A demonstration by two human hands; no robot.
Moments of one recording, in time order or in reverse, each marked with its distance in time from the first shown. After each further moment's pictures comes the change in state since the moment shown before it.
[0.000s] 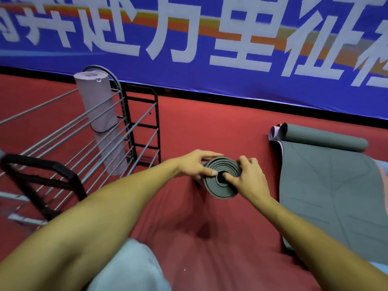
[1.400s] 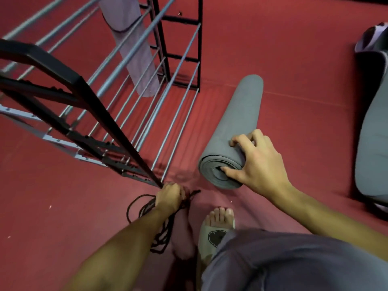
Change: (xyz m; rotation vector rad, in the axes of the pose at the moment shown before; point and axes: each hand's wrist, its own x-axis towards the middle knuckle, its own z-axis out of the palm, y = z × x) left_hand -0.169 -0.403 0.088 0.598 0.246 -0.757; right_hand -0.099 -0.072 0.175 0.009 -0.315 -0.311
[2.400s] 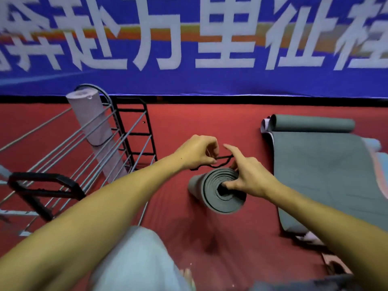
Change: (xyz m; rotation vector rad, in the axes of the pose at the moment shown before) left_hand -0.144 0.356 -0.332 -0.006 0.321 1.017; right_hand -0.052 0.071 -0.261 0.126 0.072 0.035
